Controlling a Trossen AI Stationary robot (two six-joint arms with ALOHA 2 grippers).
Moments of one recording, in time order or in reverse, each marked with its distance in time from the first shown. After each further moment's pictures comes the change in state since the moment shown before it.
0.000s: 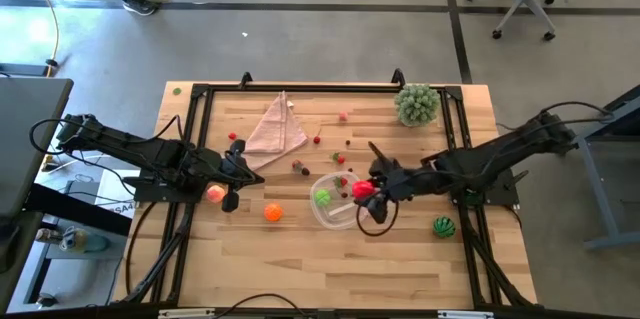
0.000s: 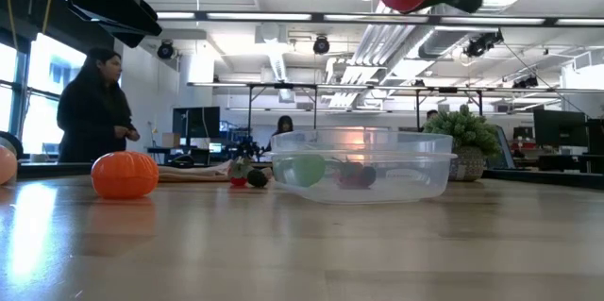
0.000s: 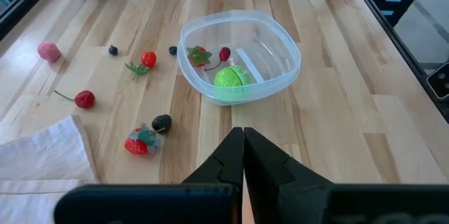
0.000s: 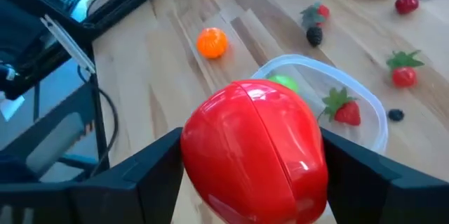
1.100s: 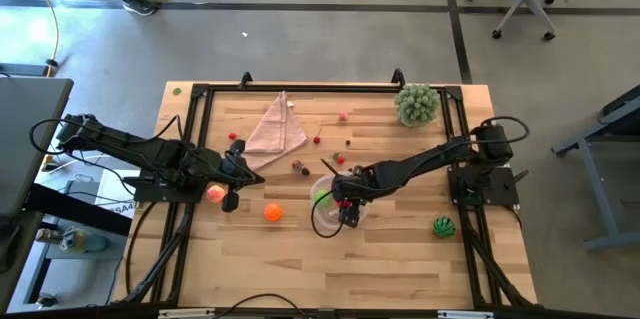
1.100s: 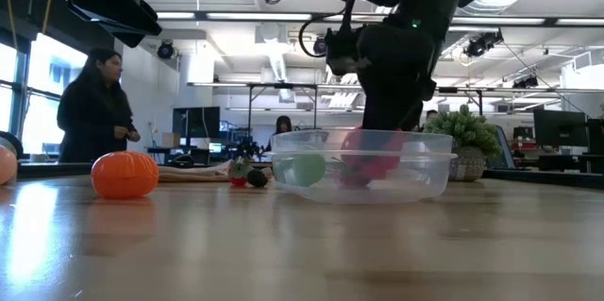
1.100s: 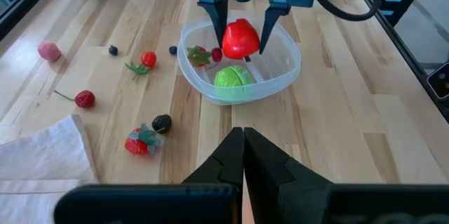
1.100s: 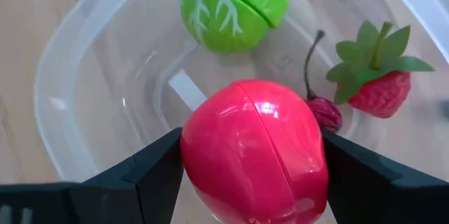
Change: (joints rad) left arm 0.000 0.000 0.000 0.000 0.000 0.000; right arm -0.154 0.511 0.078 0.006 -0.224 -0.297
